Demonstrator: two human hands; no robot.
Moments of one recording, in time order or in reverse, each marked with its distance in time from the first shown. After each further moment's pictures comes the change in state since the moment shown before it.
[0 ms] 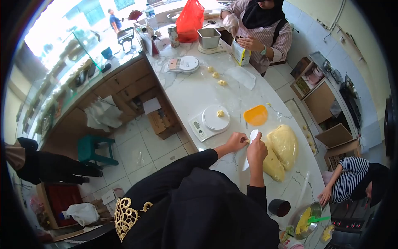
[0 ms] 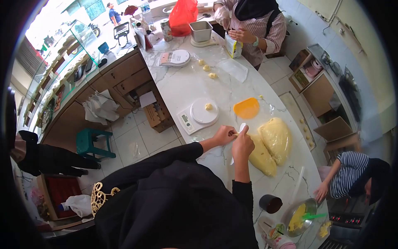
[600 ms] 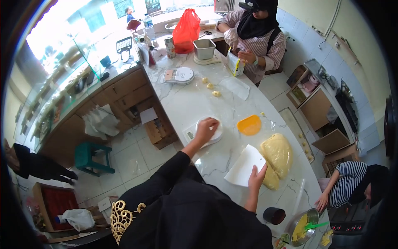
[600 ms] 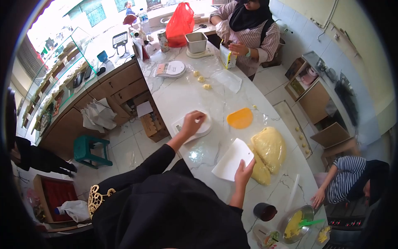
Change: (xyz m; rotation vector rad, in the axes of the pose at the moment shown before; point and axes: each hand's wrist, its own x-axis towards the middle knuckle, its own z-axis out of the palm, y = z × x) left_hand 0.017 0.031 -0.122 0.282 0.395 0.151; right_hand -0.051 0.086 0.064 0.861 0.343 0.062
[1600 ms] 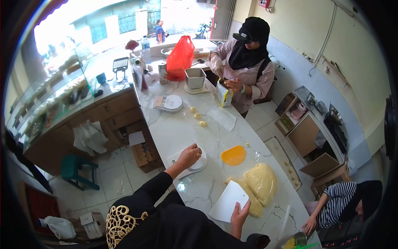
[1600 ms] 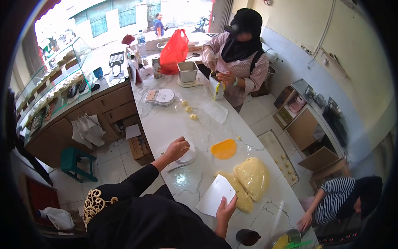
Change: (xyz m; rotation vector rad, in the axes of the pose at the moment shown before) left_hand 0.013 -0.010 -0.013 0.301 -0.288 0.075; right_hand -0.022 -0.022 -0.033 0.038 -0.032 -0.030
